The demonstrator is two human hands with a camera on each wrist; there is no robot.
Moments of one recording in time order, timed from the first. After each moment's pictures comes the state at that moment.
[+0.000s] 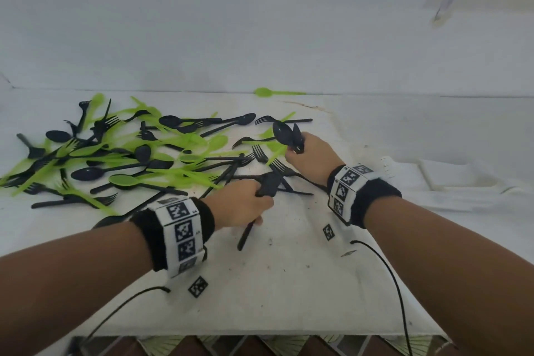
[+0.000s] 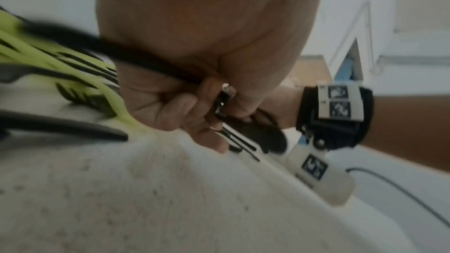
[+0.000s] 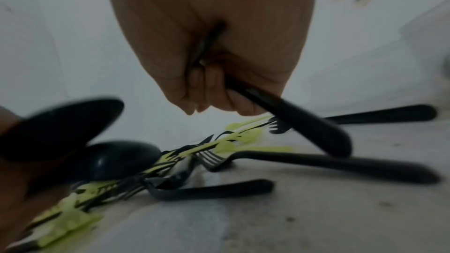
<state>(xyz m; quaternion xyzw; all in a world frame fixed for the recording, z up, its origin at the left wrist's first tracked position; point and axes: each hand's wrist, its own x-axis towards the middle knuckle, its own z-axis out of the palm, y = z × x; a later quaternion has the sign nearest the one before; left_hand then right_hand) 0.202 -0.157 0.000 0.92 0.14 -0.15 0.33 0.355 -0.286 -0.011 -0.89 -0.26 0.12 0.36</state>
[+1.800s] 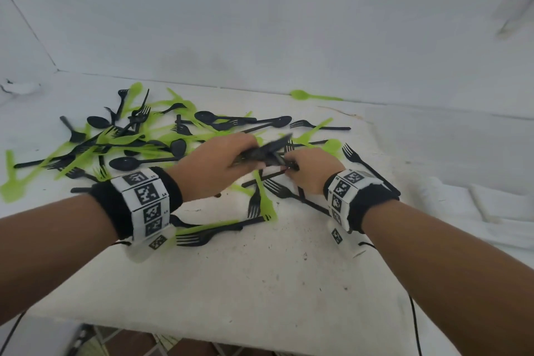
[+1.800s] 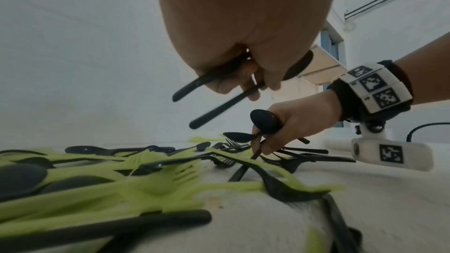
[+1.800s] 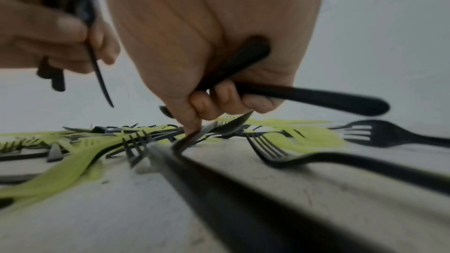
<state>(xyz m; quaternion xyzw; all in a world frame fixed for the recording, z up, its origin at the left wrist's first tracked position) 0.181 -0.041 0.018 0.96 -0.02 0.13 0.24 0.341 -0.214 -0.015 -0.89 -0.44 0.11 0.10</state>
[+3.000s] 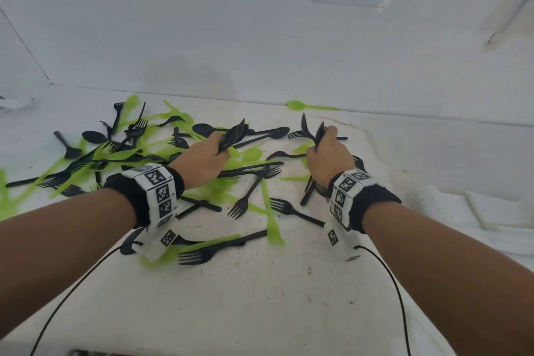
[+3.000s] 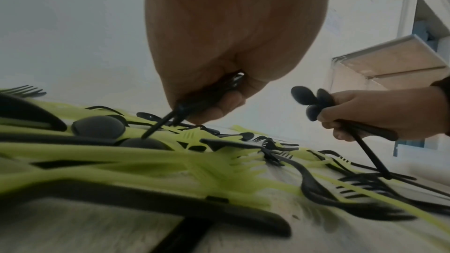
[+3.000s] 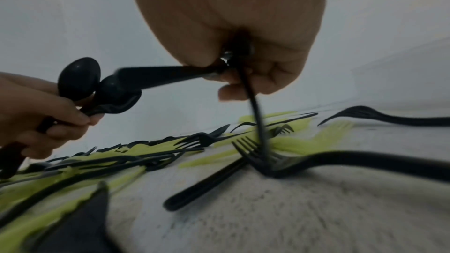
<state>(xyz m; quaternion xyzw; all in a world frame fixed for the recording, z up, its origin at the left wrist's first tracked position) 0.211 0.008 0.002 0.92 0.21 0.04 0.32 0.364 -0.210 -0.006 -0.94 -0.20 0.04 0.29</state>
